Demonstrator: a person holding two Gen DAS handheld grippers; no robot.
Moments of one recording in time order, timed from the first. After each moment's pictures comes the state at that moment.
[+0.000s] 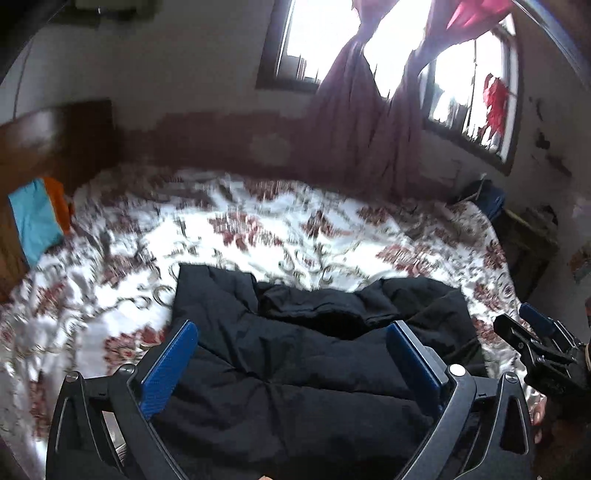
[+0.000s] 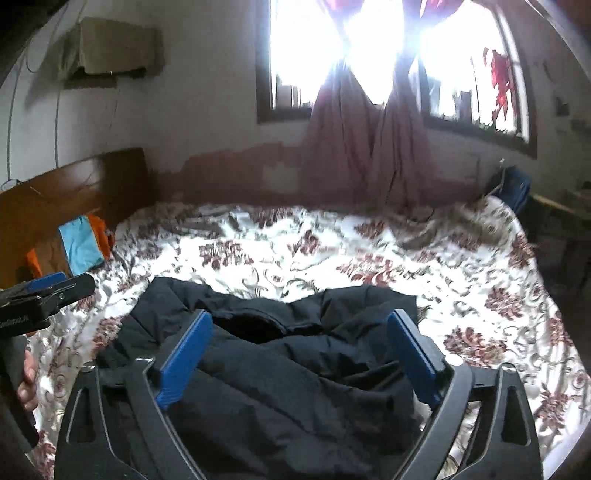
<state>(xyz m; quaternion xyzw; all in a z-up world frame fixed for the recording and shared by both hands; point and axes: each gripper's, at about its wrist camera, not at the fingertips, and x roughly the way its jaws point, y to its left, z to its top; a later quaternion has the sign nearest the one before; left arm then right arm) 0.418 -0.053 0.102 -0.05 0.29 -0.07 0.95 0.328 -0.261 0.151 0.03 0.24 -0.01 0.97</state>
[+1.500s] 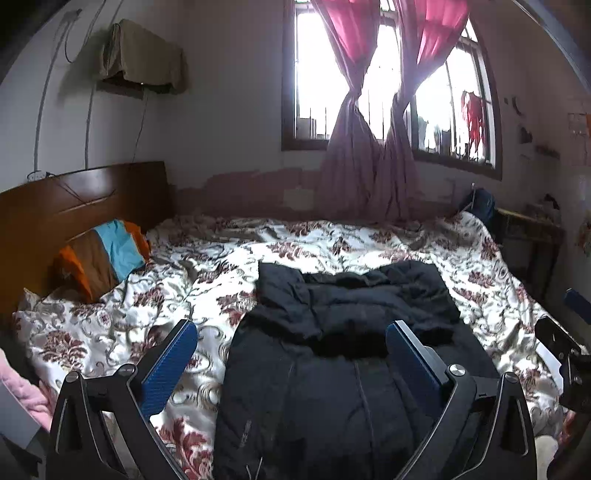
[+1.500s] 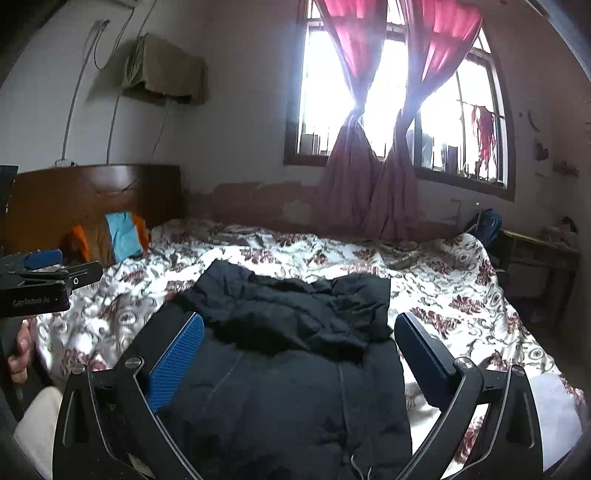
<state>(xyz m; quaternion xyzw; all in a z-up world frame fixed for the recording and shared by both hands) 0.121 -0.029 0.131 0.01 0.20 0.01 0.98 0.047 -0.204 0.159 -0.02 0.17 0.00 0.98</state>
